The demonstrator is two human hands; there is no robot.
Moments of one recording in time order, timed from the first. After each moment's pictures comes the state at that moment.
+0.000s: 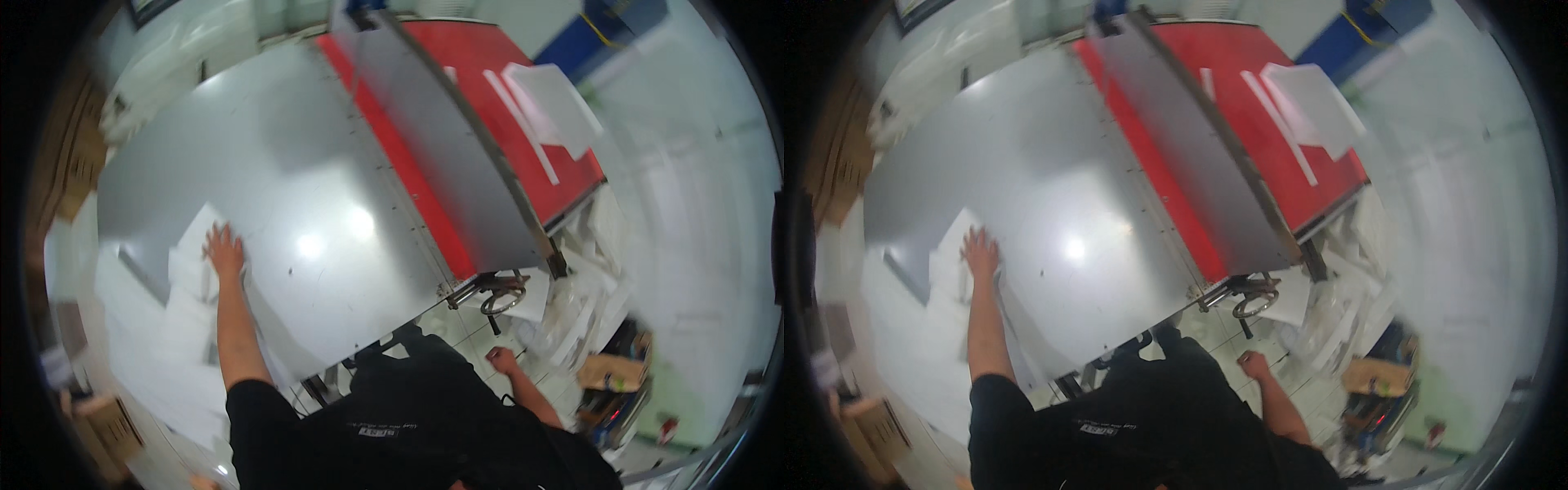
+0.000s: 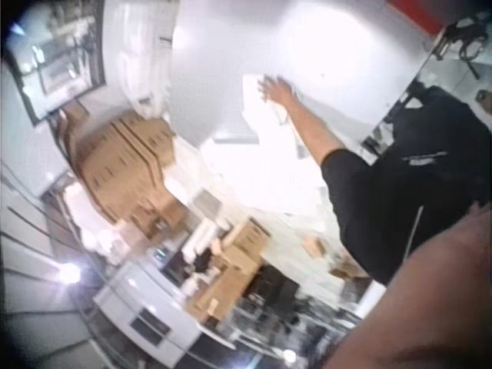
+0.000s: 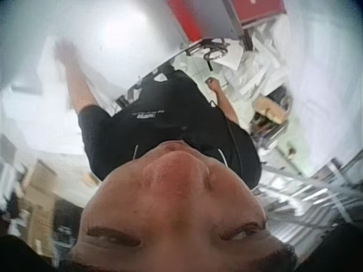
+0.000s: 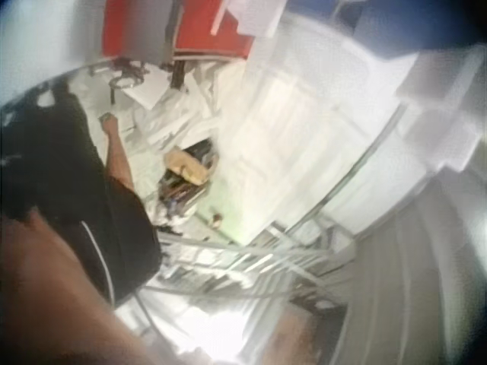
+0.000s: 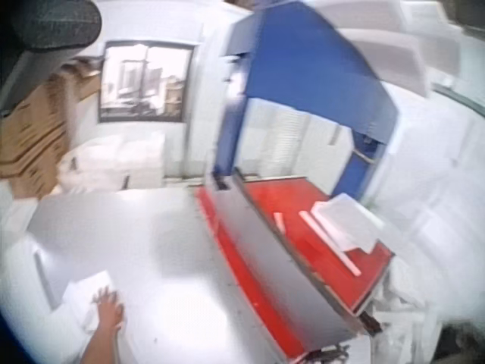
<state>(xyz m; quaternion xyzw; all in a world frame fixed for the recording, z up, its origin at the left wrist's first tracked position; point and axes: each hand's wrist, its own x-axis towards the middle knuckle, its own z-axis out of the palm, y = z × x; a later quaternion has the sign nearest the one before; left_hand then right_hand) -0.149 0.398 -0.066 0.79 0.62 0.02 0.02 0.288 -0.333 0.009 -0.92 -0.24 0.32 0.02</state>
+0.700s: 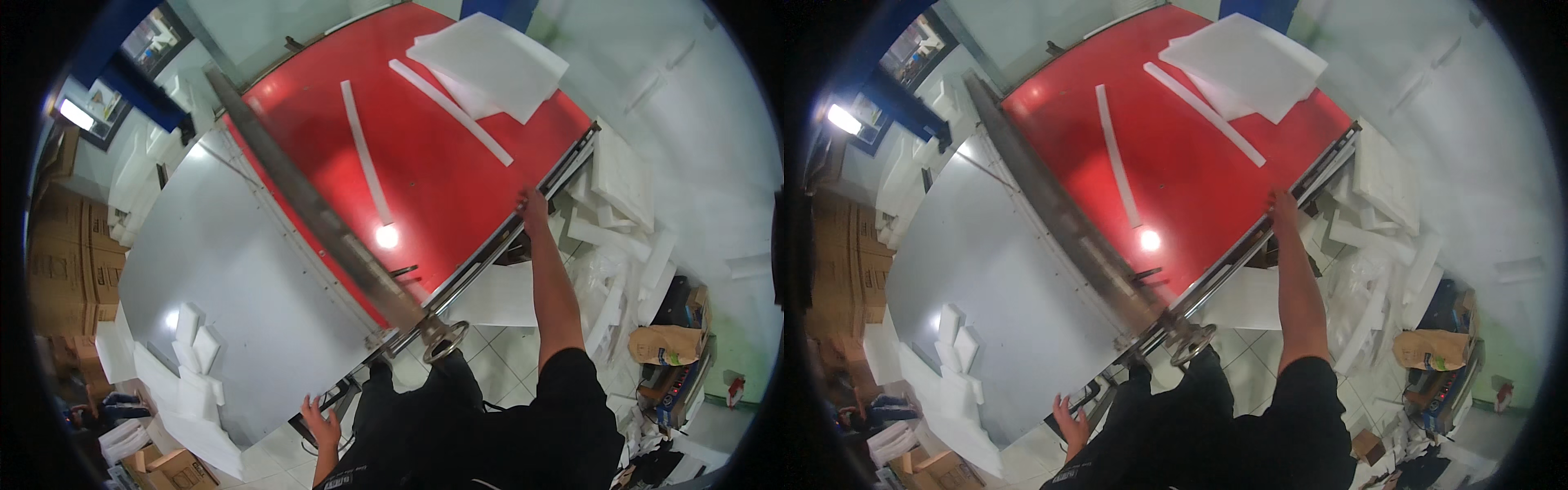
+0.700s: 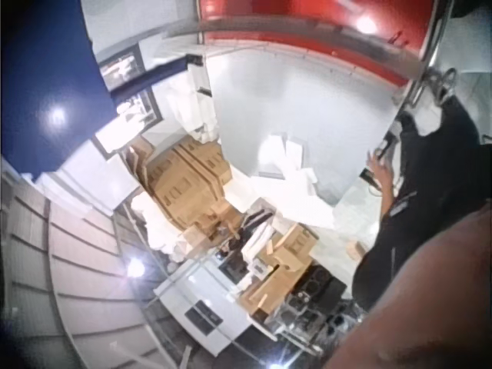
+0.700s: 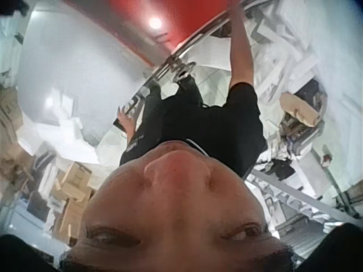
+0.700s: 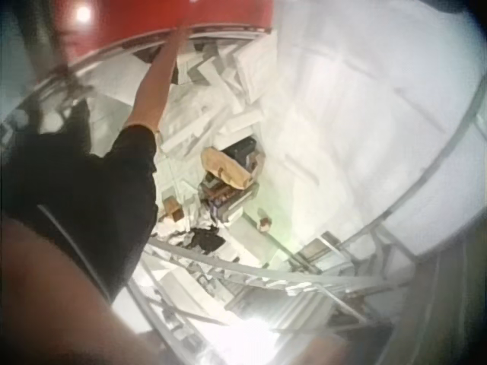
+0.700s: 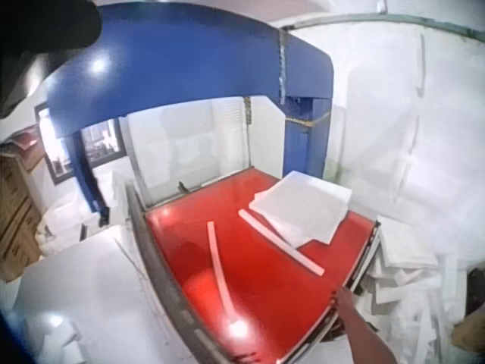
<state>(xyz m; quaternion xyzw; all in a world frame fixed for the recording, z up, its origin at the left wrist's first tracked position) 0.025 -0.070 0.057 0.78 0.54 0.09 0.31 0.803 -0.163 0.058 -0.68 0.05 0.21 0.70</state>
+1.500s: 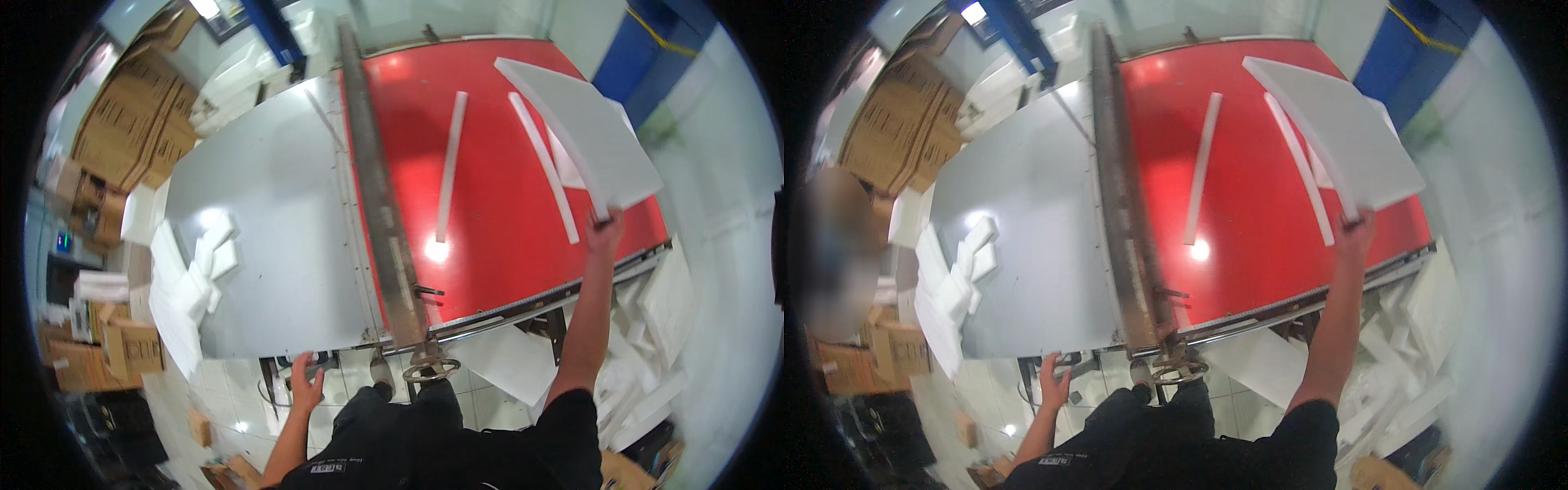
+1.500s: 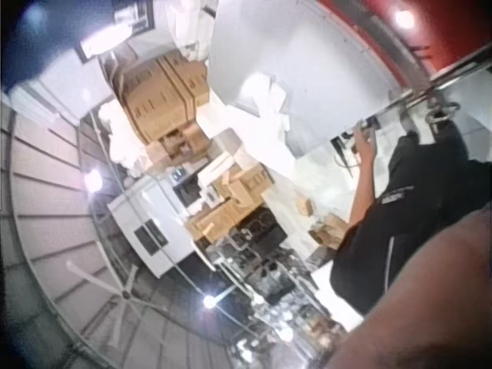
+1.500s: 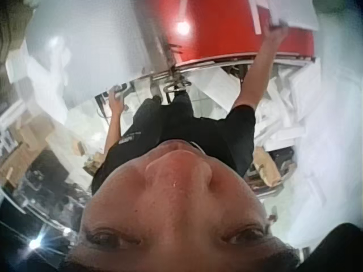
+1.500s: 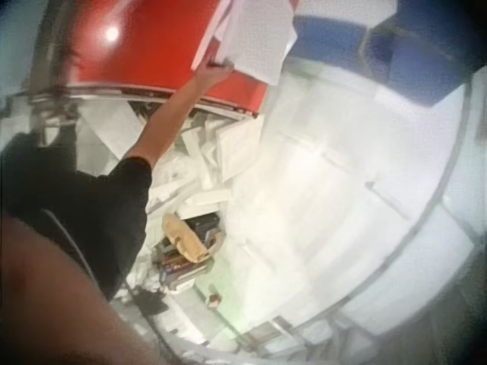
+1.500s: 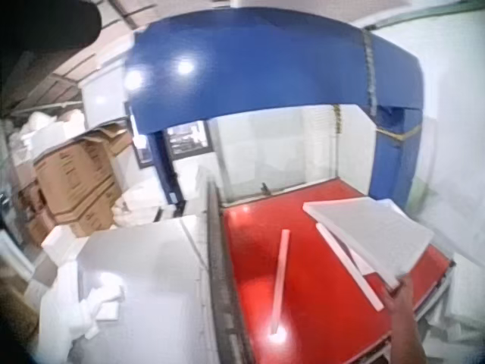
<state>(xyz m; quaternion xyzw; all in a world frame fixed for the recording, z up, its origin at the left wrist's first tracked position) 0.117 -0.109 0.107 0.69 0.60 0.22 0.33 0.892 -0.036 0.169 -0.42 0.00 0.30 0.86</state>
